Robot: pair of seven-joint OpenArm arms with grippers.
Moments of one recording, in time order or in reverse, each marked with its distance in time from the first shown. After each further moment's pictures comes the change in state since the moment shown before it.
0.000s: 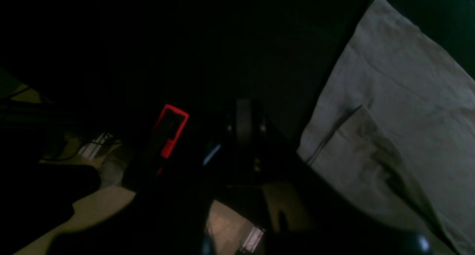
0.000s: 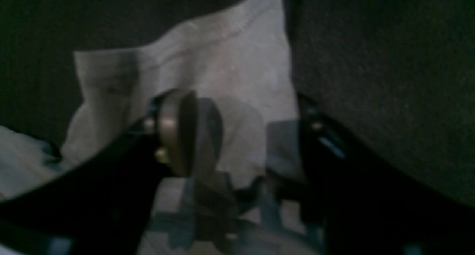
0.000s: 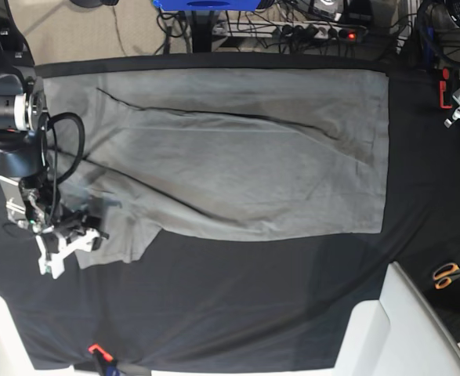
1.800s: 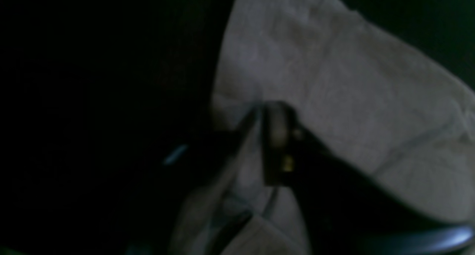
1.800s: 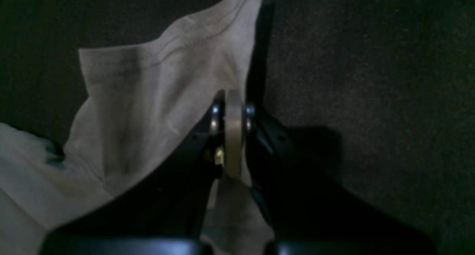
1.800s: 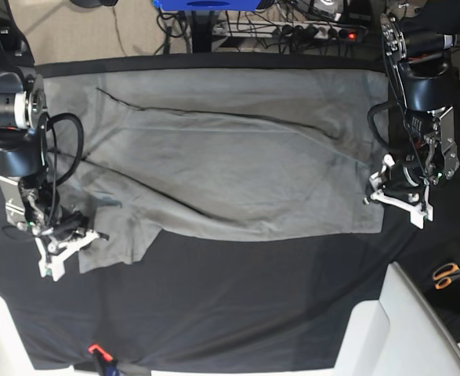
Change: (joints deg) left arm -34.5 -3.1 31.8 -47.3 7.3 0.0 -12.3; right arm -0.4 0.0 0.0 2.2 -0.4 0.2 -1.1
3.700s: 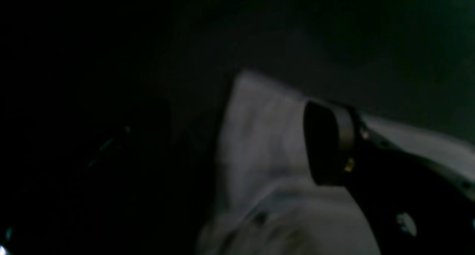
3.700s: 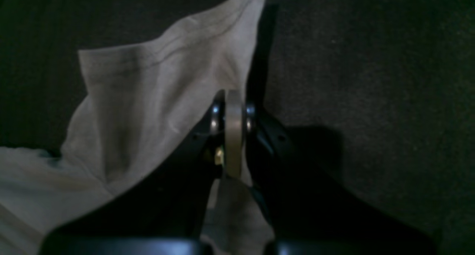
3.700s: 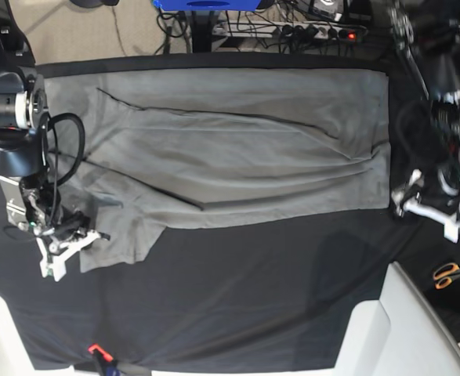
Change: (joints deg) left arm 2.5 -2.0 -8.5 16.5 0.0 -0.3 11.4; right arm 0.0 -0.1 0.0 0.0 0.1 0.2 0.0
